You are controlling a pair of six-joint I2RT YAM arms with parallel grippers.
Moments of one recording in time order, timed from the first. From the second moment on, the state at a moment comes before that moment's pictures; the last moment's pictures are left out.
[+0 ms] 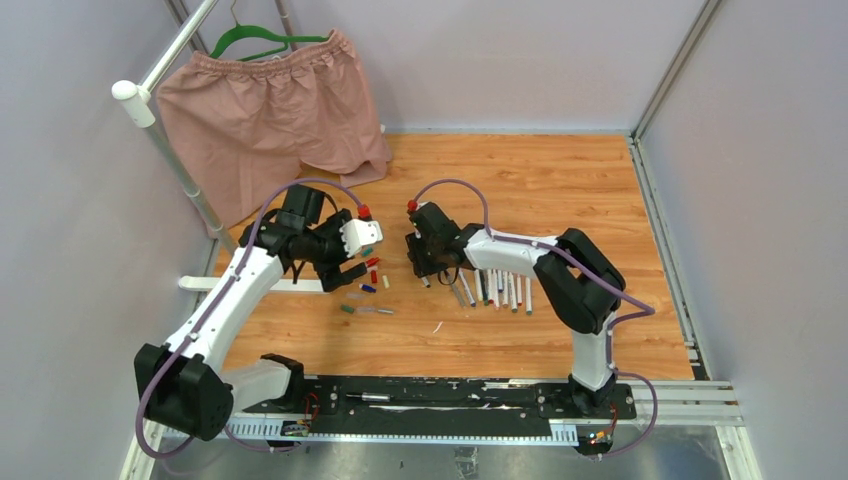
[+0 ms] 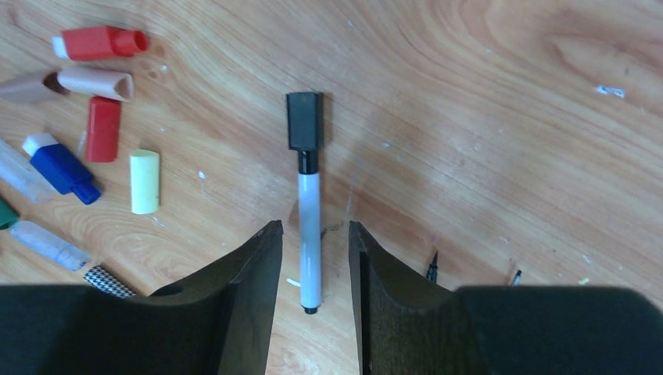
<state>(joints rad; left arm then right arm) -0.29 1.16 0.99 -0.87 0.38 0.90 0.83 1.91 1.23 -0.25 0.01 0.37</state>
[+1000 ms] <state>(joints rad) -0.48 0.87 0.96 -0.88 0.42 1.35 0.86 1.61 1.21 -0.29 -0.54 0.31</state>
